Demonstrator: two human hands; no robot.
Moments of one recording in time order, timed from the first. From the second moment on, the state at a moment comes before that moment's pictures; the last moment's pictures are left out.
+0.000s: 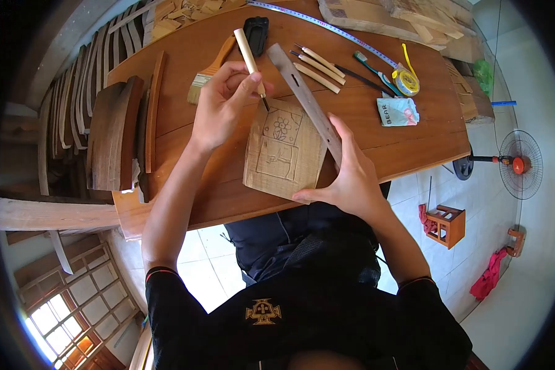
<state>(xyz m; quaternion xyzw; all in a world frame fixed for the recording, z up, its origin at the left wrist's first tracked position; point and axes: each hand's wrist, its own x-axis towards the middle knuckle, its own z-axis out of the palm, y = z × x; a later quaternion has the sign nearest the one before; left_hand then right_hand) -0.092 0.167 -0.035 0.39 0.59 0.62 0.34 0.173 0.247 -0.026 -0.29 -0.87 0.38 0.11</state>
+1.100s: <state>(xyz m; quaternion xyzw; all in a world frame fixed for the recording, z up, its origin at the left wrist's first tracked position) -0.105 0.183 -0.076 0.38 0.54 0.68 0.32 0.128 0.346 0.009 -0.28 -0.84 0.43 0.17</state>
